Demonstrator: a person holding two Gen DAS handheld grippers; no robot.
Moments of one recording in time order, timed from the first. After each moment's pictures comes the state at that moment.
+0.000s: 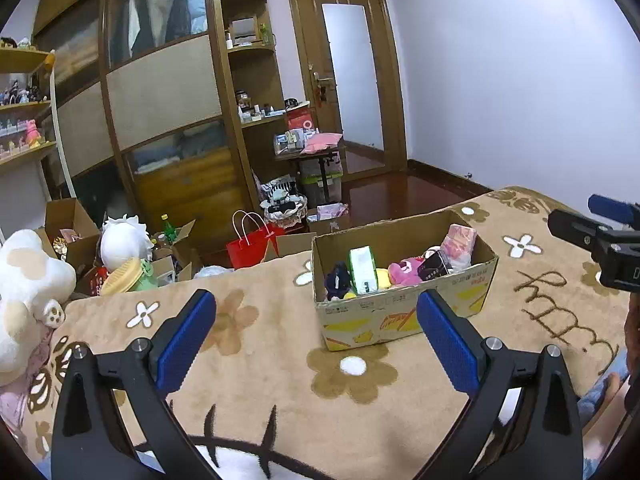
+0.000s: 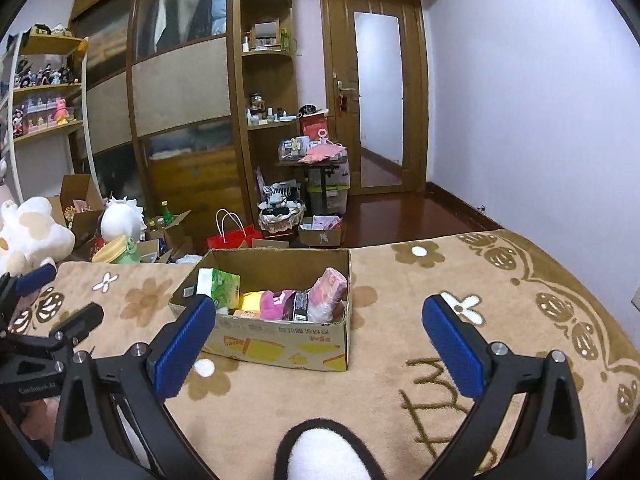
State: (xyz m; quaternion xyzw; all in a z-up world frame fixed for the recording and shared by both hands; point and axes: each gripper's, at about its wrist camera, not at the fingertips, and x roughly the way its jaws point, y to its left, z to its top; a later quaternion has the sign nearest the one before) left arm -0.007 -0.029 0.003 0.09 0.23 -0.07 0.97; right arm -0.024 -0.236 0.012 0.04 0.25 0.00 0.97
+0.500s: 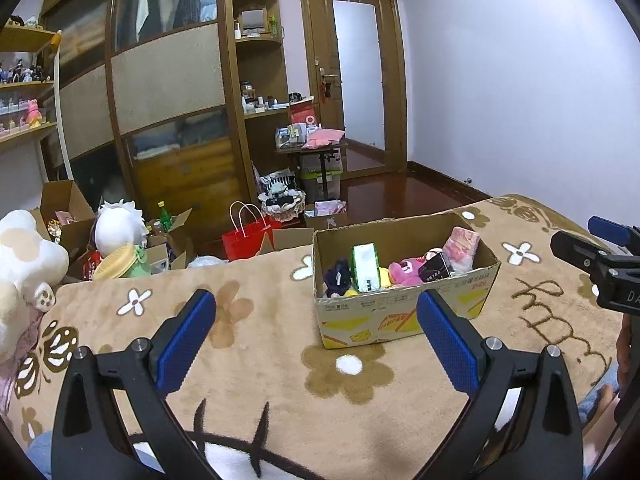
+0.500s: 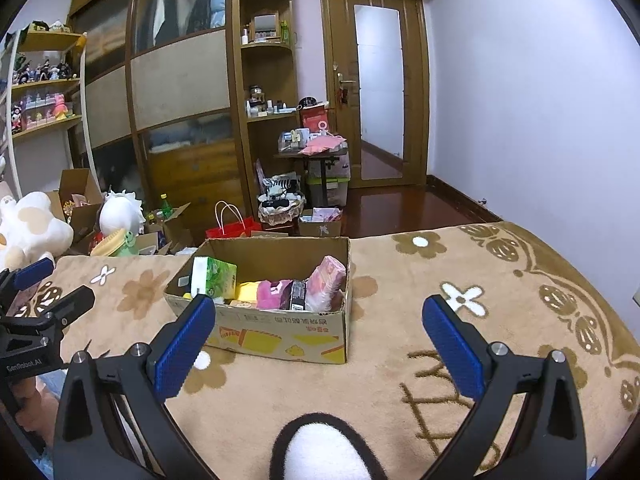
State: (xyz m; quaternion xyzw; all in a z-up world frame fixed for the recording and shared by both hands) left arm -0.001 -0.019 0.000 0.07 0.24 -0.07 0.97; right arm -0.021 -0.236 0.000 0.04 0.26 0.00 0.97
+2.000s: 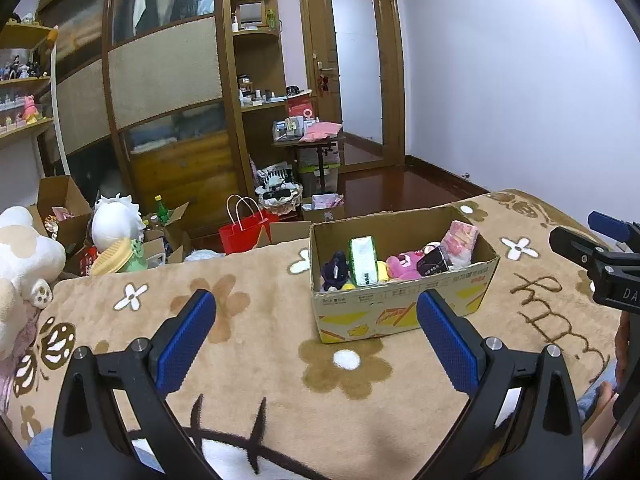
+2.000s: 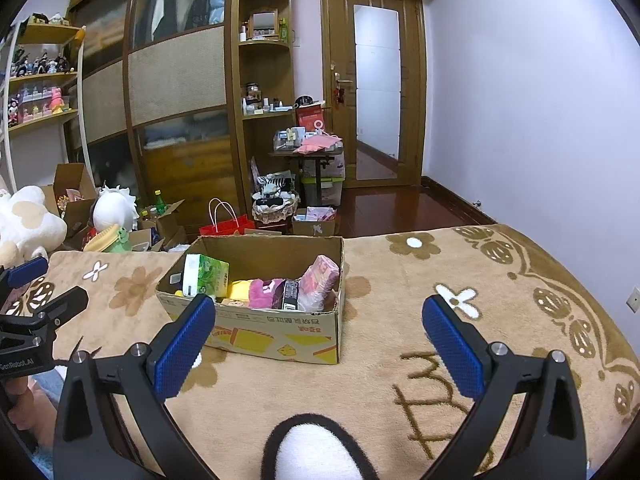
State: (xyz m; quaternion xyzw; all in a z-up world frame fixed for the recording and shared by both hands) left arm 0.003 -0.019 -0.007 0.06 0.25 -0.07 0.96; right arm -0.020 -0.244 -0.002 0.03 0.26 -0.01 0.97
